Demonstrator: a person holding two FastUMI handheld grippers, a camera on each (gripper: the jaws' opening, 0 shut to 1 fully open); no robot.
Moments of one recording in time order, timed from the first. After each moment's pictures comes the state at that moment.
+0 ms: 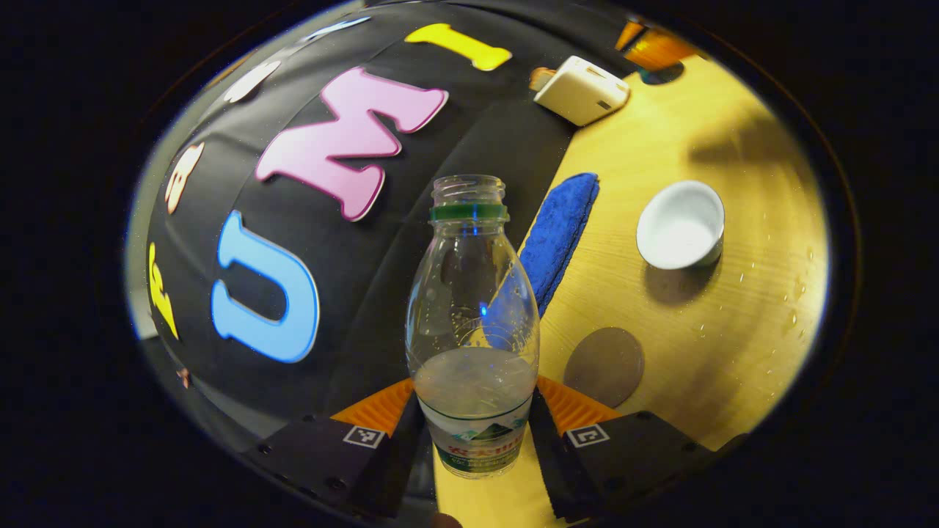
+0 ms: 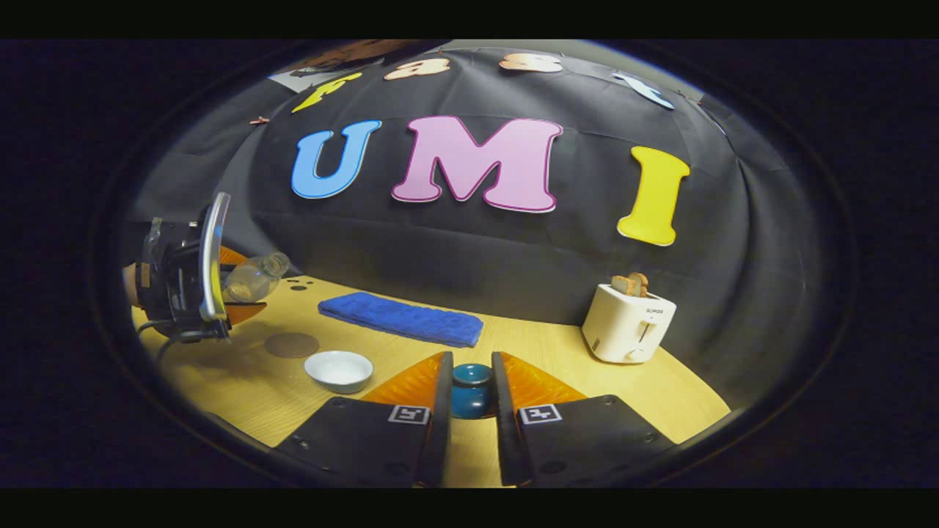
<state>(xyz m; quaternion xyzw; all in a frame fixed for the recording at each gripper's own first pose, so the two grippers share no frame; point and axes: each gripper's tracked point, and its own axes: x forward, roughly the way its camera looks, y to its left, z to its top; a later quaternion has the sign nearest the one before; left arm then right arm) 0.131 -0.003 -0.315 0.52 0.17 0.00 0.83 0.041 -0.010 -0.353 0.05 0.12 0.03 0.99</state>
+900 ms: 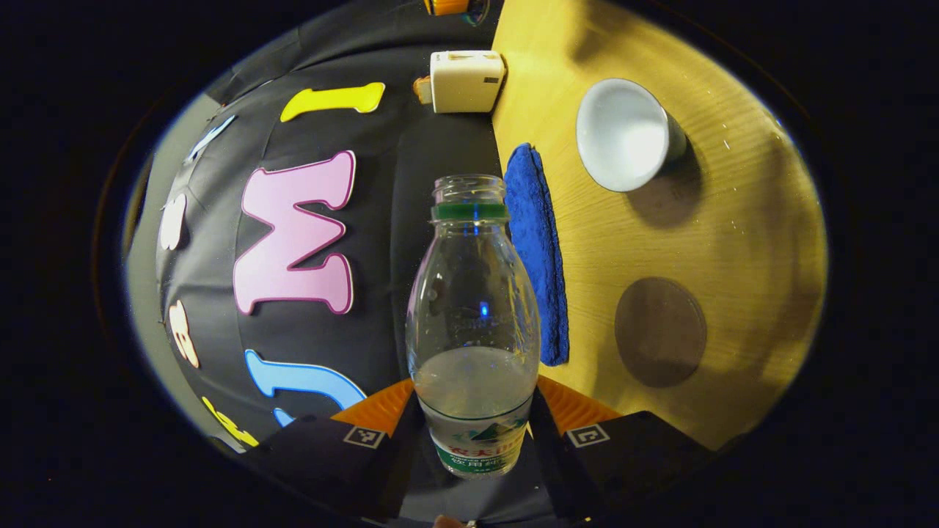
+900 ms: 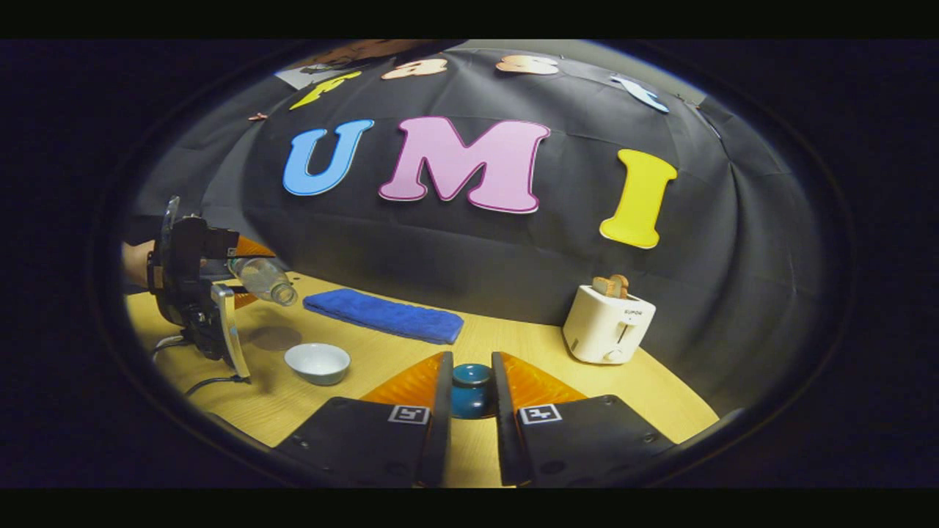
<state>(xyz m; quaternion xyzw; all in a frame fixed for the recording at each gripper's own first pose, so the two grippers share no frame) 0.168 -0.009 -0.310 0.72 0.11 -0.03 0.68 0.032 -0.033 -0.354 0.04 0.12 0.01 0.99</state>
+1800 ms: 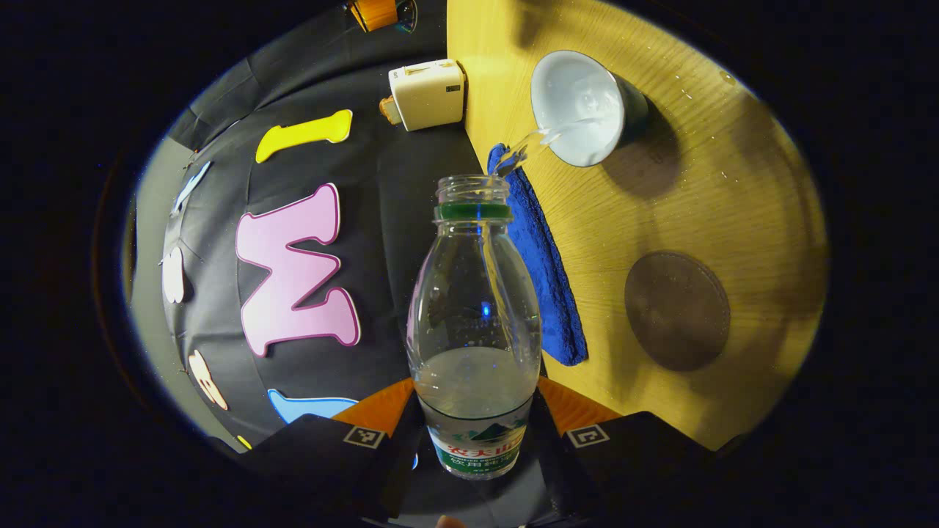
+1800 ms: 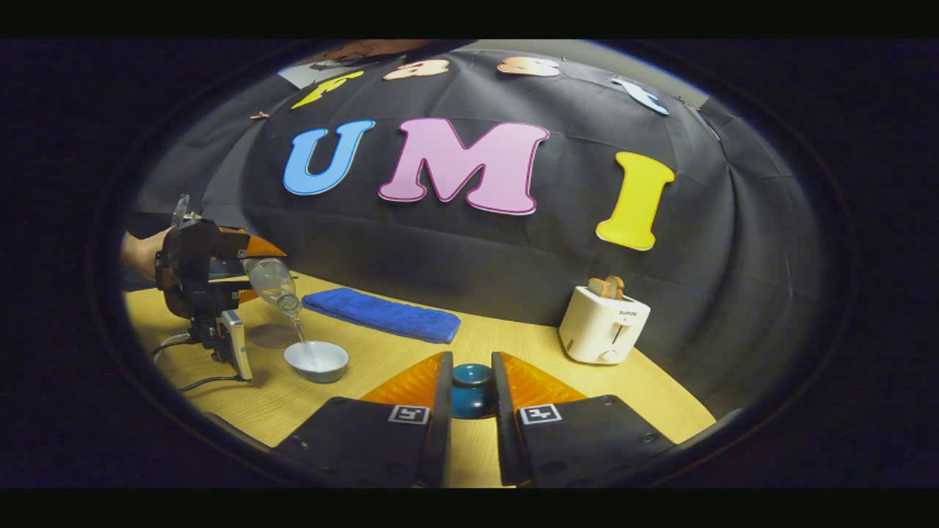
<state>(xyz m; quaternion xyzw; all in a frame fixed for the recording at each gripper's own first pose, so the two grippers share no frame) 0.179 -0.013 -0.311 0.78 0.07 -0.04 0.62 0.027 -0.036 -0.354 0.03 0.12 0.01 0.99</state>
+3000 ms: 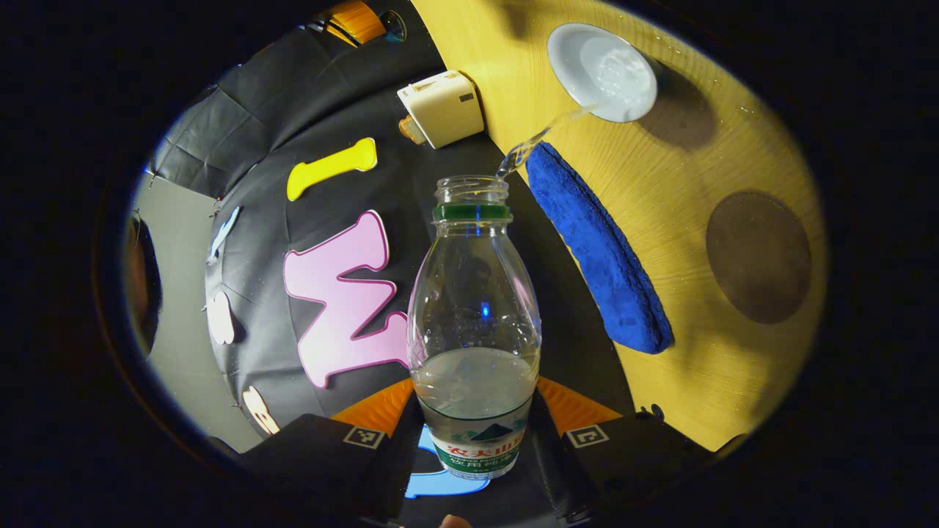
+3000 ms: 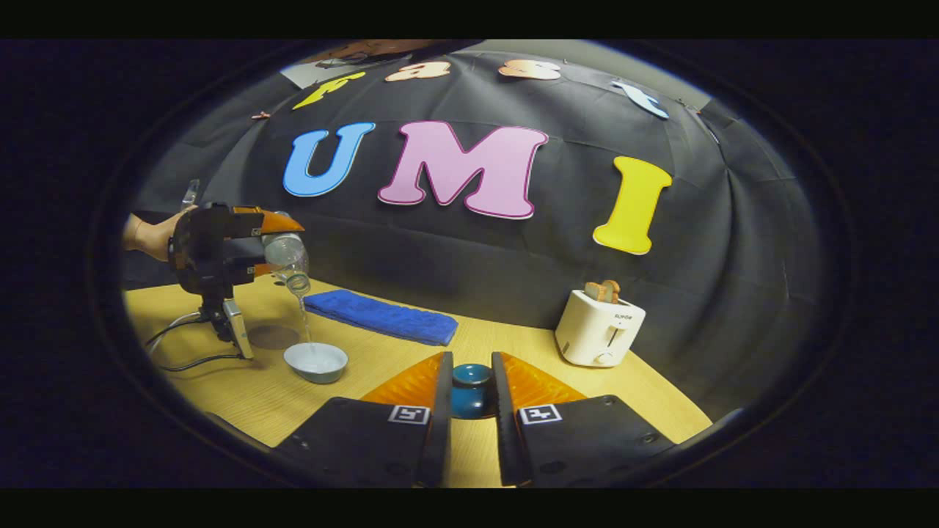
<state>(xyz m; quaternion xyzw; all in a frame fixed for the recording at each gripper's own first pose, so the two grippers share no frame) 0.209 -0.023 -0.253 0.83 -0.05 0.00 0.56 0.025 -0.039 -0.347 0.02 0.12 0.01 0.99</state>
